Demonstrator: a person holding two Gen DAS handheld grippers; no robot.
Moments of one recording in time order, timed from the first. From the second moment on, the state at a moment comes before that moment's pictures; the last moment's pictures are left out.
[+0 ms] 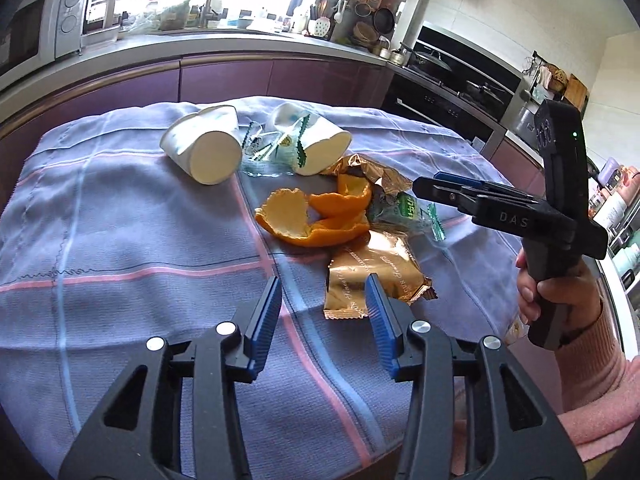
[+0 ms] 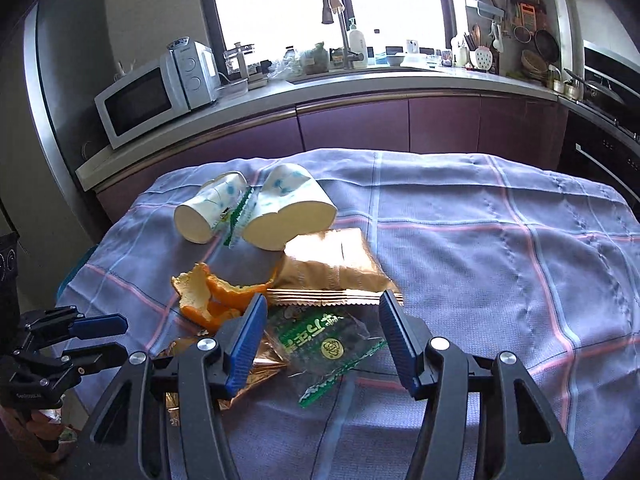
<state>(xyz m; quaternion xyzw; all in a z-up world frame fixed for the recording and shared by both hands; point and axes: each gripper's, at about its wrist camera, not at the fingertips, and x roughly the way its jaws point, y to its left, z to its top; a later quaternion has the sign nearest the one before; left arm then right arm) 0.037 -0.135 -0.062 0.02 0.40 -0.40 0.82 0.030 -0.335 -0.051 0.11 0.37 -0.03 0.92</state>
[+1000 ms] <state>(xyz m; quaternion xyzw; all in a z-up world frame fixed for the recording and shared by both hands) 0.052 -0.184 -0.091 0.02 0.46 -0.44 0.77 0.009 -0.370 -0.089 0.30 0.38 0.04 0.87</state>
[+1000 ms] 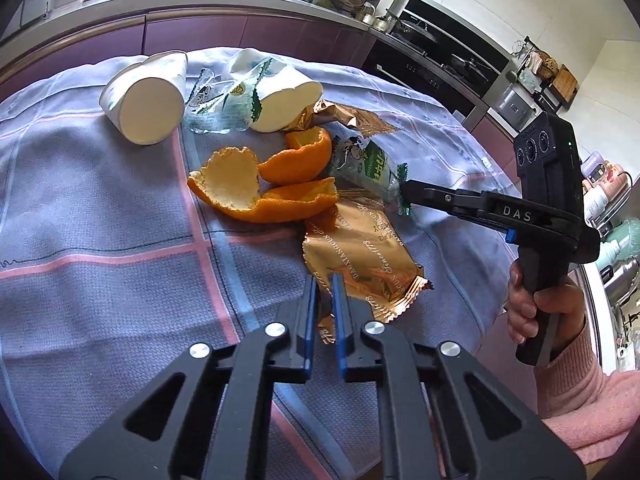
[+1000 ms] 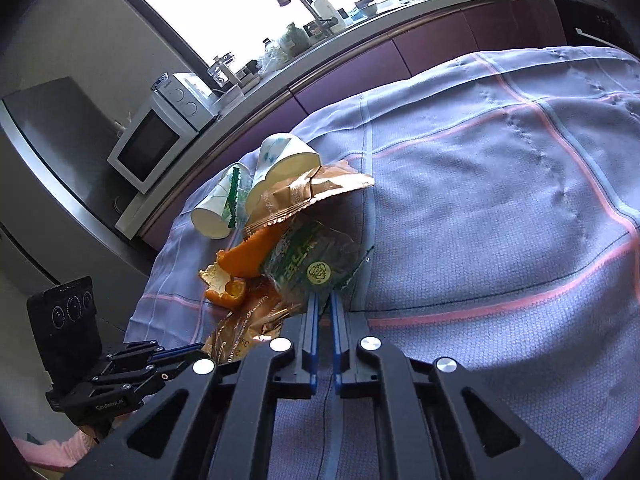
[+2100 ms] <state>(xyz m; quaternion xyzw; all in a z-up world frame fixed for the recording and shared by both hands) 0.033 -0.072 -0.068 -0.02 0.42 -0.43 0.80 0.009 -0.357 -0.090 0.28 0.38 0.00 0.88</state>
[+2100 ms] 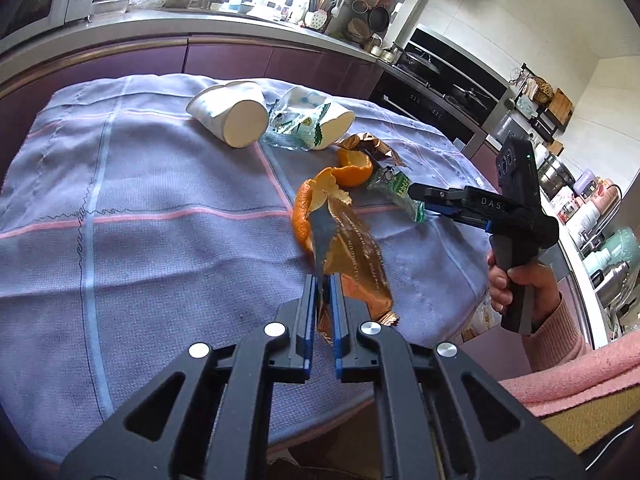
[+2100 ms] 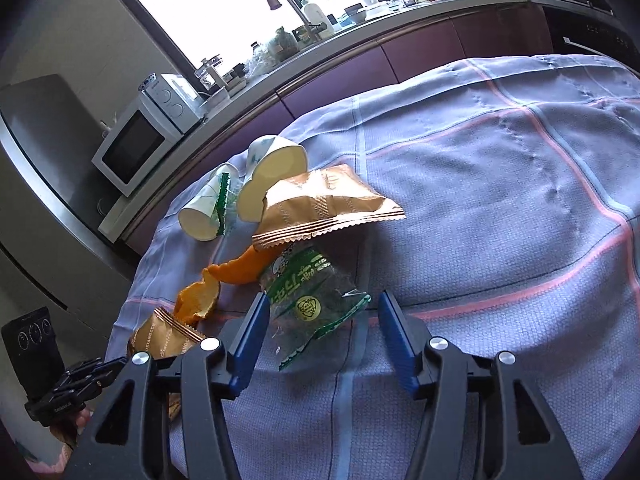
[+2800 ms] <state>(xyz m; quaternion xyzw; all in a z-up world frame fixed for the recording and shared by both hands) 0.034 -0.094 -0.077 0.00 0.44 -0.44 0.78 -0.019 -0.337 -0.071 0.30 0.37 0.08 0.88</state>
